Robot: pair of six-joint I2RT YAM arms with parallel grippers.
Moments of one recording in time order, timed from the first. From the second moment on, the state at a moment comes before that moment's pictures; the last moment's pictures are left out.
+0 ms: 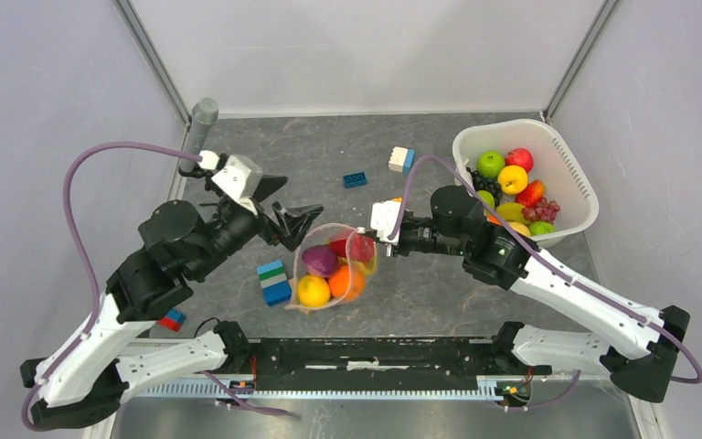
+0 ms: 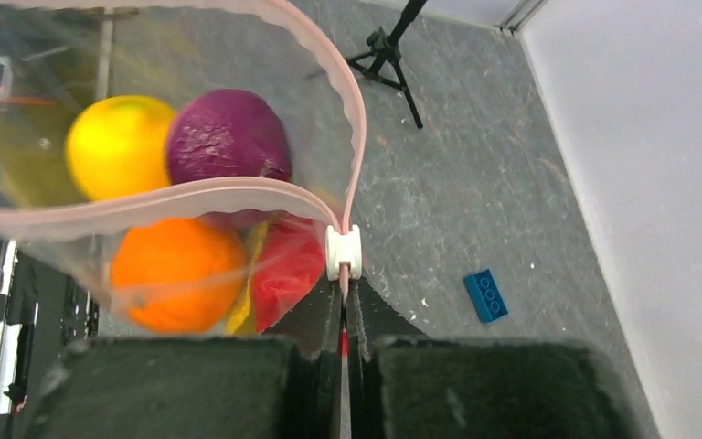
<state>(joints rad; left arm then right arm) -0.94 0.76 1.26 -0.50 -0.22 -0.08 0.95 1.07 1.08 -0.28 -0.34 -0.51</state>
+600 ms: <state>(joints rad) -0.94 0.99 1.30 -0.54 0.25 0.11 0.87 1.06 1.02 -0.22 -0.44 -0.48</state>
